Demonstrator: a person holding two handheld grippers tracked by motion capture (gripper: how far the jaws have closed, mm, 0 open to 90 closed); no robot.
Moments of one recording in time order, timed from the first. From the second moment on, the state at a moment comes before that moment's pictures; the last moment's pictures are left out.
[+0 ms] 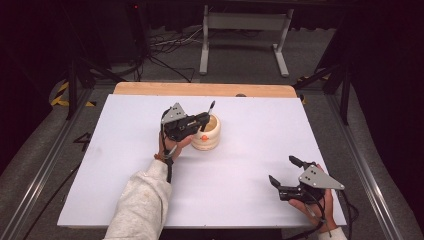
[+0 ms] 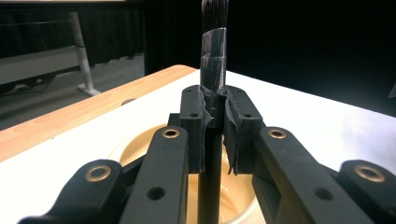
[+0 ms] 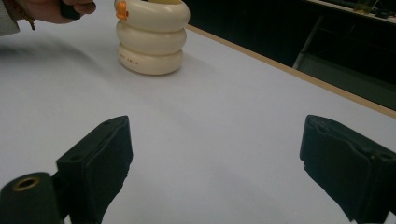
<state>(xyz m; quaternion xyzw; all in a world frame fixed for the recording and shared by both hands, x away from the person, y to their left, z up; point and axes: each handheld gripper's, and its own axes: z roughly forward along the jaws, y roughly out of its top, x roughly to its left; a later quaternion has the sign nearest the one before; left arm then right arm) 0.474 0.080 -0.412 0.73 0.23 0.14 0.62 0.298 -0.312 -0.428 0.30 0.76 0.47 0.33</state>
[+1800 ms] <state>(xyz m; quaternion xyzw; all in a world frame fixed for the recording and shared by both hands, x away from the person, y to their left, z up) 0.456 0.089 -0.393 0.76 0.21 0.19 0.59 0.298 -0.310 -0.426 0.30 0.76 0.47 0.33</state>
